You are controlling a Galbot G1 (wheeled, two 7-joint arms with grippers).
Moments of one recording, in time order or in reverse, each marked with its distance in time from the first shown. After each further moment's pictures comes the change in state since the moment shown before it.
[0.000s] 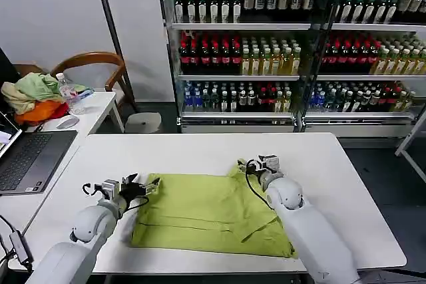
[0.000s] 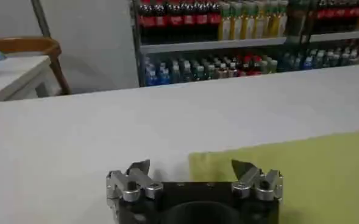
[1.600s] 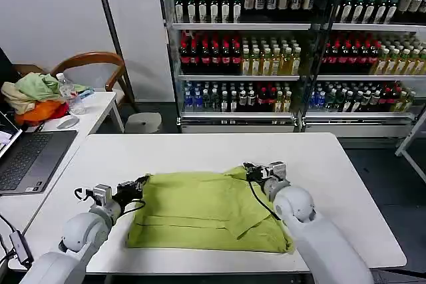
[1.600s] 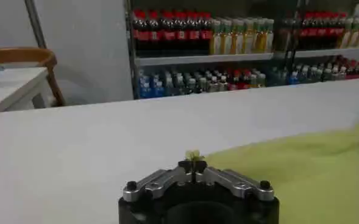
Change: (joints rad) left arm 0.148 0.059 -0.078 -0.174 -0.056 -0.054 0.013; right arm -0.220 -0.149 0.074 0.391 0.105 -0.041 0.010
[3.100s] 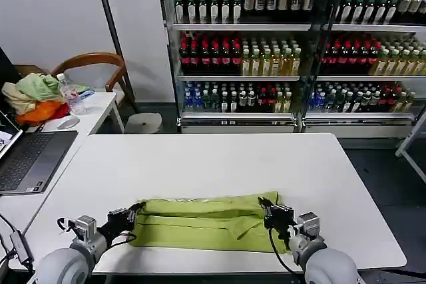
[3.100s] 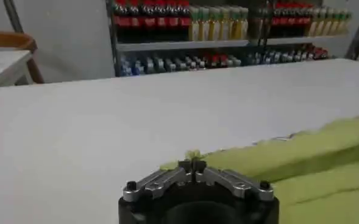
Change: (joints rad) left arm 0.306 0.070 -0.124 -0.195 -0.018 -0.016 0.030; right arm -0.468 -0.101 0.152 0.423 -0.068 -0.010 0.047
